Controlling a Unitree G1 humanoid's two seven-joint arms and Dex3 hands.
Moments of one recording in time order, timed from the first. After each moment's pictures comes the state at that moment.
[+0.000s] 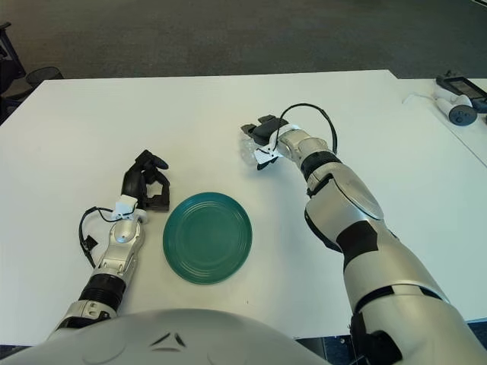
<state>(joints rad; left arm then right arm) -0.06 -0.02 -0.01 0.47 0.13 -0.45 0.19 -1.04 -0.31 0.82 1.32 -0.92 -0.40 -0.02</state>
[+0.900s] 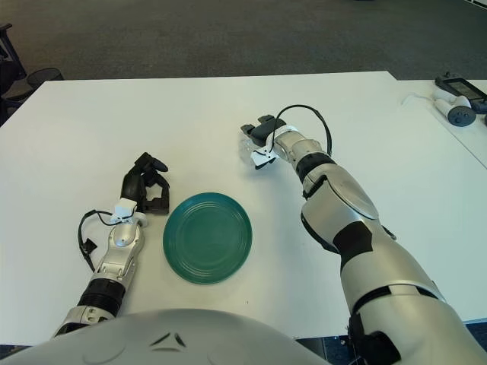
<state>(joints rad) -0.02 -0.03 -0.02 0.43 0.14 -0.44 0.20 -1.04 -0.29 0.86 1.32 -0.92 -0.35 -0.01</state>
